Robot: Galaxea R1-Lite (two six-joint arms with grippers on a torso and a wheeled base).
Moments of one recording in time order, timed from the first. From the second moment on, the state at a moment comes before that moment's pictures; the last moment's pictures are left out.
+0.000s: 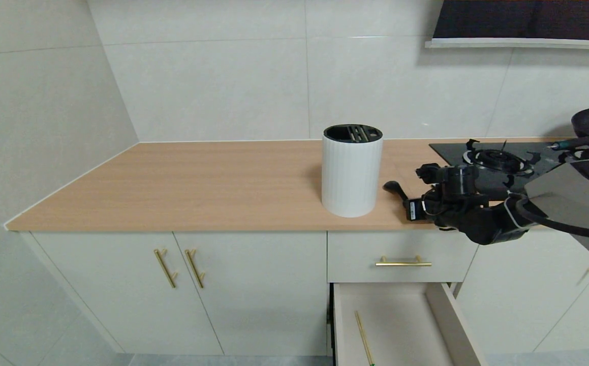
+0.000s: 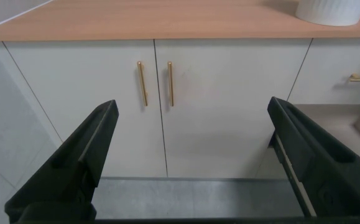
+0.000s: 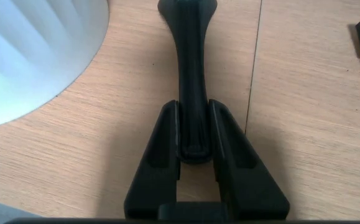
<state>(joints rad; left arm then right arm) 0.01 0.00 0.00 0.00 0.00 0.00 0.20 2.33 -1.40 -0.56 0.02 0.00</state>
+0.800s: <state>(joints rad) 0.01 0.00 0.00 0.00 0.00 0.00 0.20 1.77 -0.98 -0.35 0.08 0.12</state>
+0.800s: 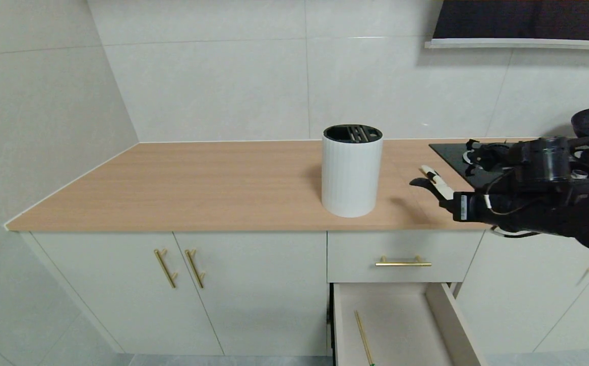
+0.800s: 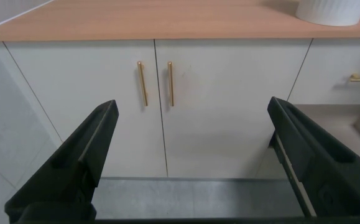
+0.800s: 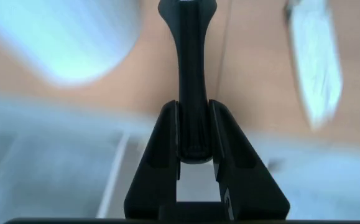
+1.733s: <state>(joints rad) 0.01 0.00 0.00 0.00 0.00 0.00 0.23 1.59 -0.67 -0.24 0.18 0.14</state>
